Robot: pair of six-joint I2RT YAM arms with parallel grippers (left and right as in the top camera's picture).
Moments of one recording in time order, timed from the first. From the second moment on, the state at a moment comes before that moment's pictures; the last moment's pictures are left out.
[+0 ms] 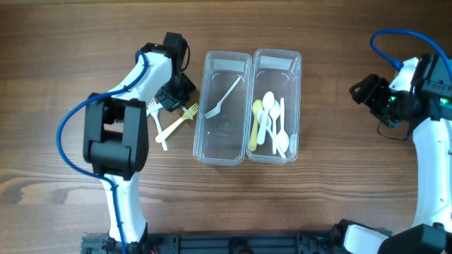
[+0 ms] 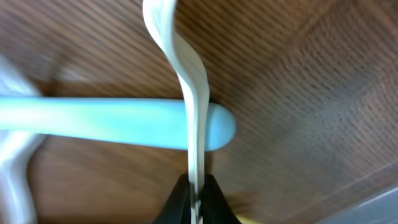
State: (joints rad) left arm -0.22 2.18 1.61 -1.01 0.05 -0.79; right arm -0.31 1.39 1.18 -0.88 -0.32 0.32
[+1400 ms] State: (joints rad) left arm -0.46 1.79 1.28 -0.96 0.01 -0.32; right arm -0.32 1.39 1.18 -0.87 -0.32 0.32
